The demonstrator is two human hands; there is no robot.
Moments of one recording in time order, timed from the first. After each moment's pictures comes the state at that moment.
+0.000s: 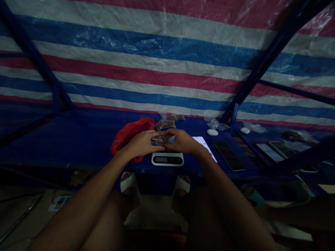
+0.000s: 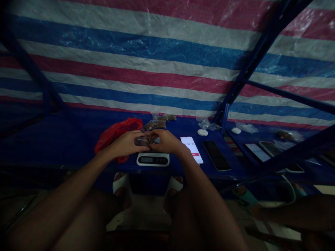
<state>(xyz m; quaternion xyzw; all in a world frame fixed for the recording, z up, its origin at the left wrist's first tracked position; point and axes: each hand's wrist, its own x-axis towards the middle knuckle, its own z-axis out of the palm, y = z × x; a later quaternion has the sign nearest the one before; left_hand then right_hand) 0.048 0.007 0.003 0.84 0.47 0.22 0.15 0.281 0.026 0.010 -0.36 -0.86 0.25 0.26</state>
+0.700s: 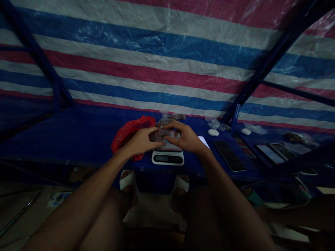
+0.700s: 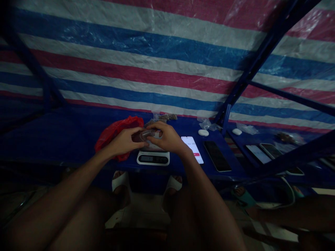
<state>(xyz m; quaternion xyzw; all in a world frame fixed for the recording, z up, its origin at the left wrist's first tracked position) 0.050 0.001 0.004 0.78 0.45 0.35 0.26 0.277 0.017 0.026 -0.31 -0.85 0.22 0.37</state>
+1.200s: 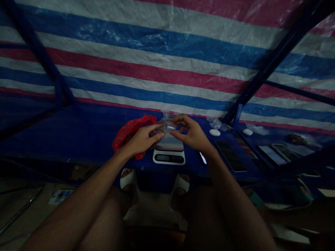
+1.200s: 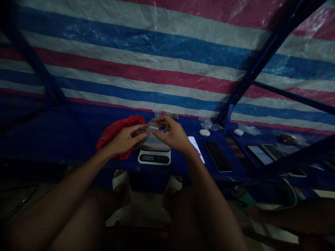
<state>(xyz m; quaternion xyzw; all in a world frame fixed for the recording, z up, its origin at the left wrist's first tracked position) 0.050 -0.002 0.003 0.75 0.44 0.38 0.32 0.288 0.014 0.032 -0.35 -0.79 0.27 0.42</state>
